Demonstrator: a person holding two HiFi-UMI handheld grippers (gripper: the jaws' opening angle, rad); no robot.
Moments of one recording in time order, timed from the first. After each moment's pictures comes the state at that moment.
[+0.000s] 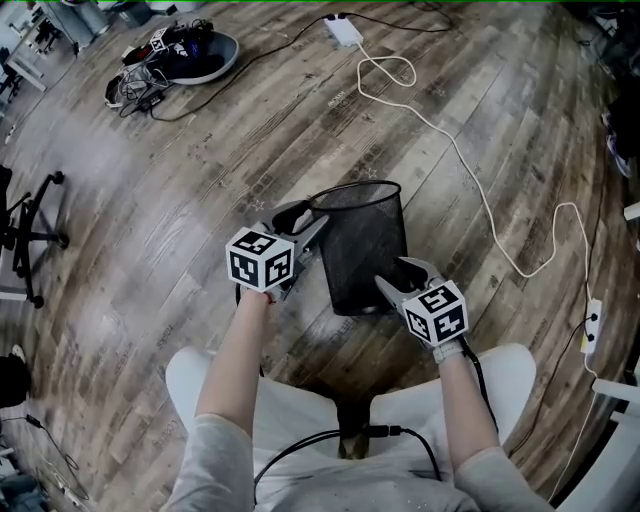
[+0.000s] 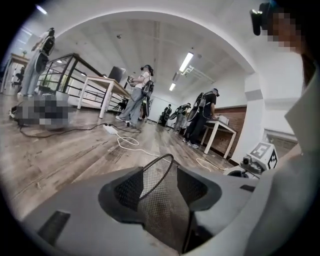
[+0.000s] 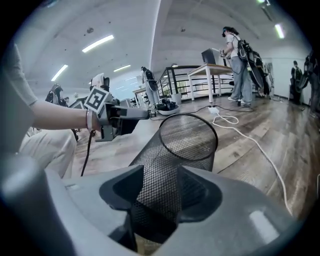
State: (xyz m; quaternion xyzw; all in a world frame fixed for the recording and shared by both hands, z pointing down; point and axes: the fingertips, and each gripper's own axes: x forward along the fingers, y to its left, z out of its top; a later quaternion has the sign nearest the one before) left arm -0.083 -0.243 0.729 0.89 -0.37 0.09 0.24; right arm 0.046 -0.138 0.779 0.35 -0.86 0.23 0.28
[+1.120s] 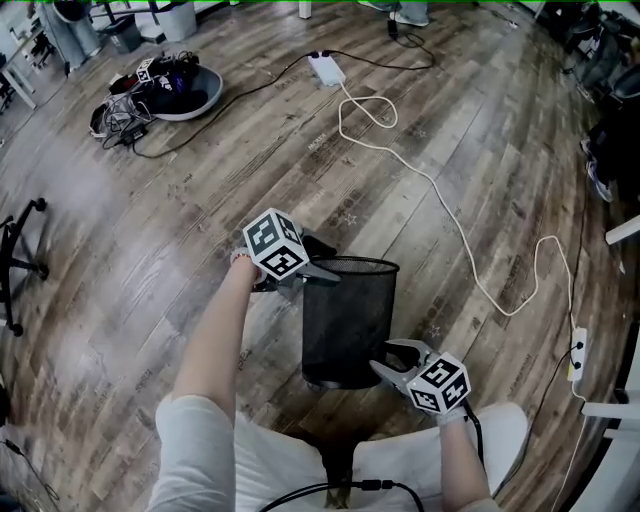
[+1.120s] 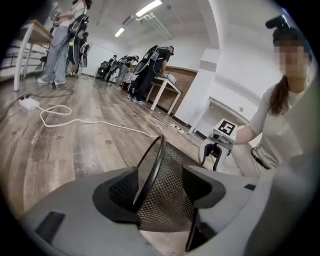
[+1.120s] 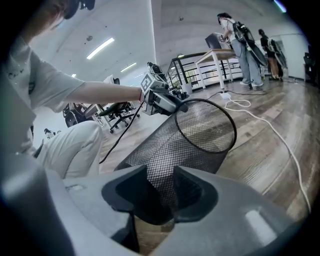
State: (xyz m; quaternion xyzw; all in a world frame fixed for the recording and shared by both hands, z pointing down) left arm 0.007 -0.236 0.775 0.92 0.04 0.30 0.24; right arm 0.070 -0.069 0.796 0.26 -0.88 0.29 0.28
